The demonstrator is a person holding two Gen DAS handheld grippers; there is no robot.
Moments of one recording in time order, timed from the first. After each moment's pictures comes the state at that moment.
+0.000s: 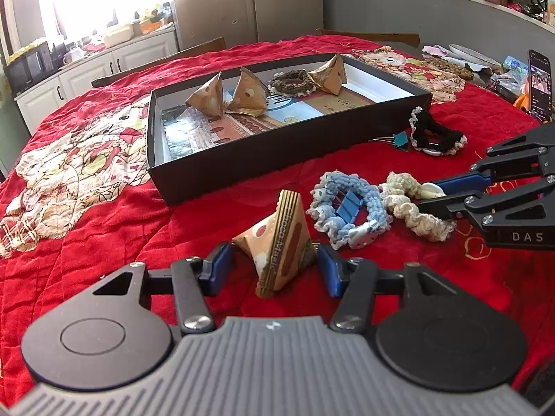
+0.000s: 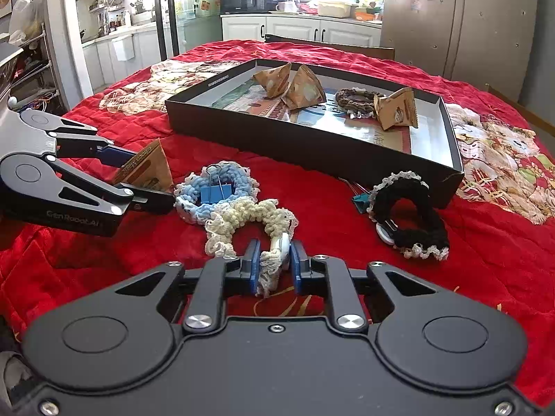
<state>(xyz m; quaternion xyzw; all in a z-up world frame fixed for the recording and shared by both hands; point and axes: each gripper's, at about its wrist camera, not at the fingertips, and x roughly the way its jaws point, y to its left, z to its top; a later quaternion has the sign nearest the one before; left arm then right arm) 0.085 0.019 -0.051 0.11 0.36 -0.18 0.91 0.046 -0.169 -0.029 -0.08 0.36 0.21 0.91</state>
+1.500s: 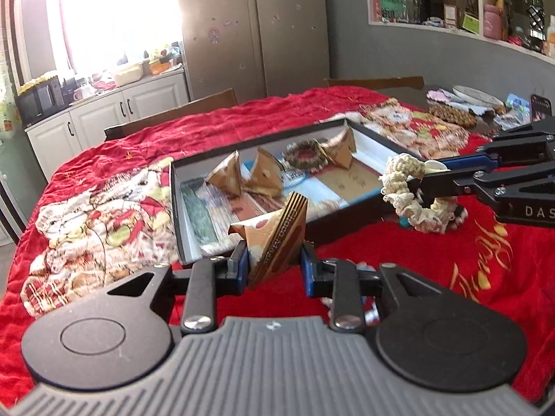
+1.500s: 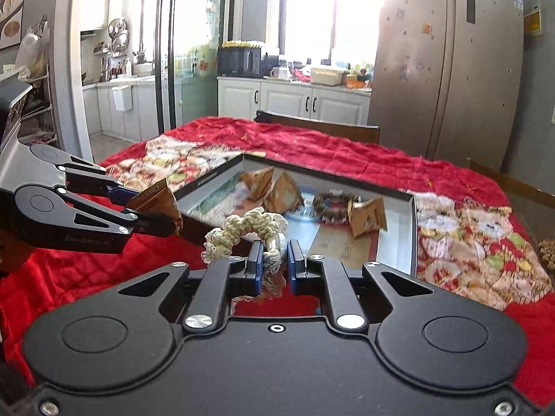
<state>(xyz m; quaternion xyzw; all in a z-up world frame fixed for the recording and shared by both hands) 0.103 0.021 0.005 0.10 0.29 -0.17 0.94 0.056 -0.179 0.045 -0.08 0.24 0.21 0.94</state>
